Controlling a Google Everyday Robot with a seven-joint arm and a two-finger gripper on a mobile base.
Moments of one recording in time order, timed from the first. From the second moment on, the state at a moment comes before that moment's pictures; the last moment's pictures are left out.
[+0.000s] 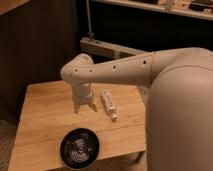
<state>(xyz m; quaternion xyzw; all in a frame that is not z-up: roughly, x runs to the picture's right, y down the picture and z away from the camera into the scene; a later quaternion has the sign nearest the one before) -0.102 0.096 0.704 -0.26 0.23 0.64 0.68</state>
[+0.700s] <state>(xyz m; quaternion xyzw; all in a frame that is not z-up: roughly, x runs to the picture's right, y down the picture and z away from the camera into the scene) -0.079 0.046 0.737 -0.24 0.13 0.59 0.76</state>
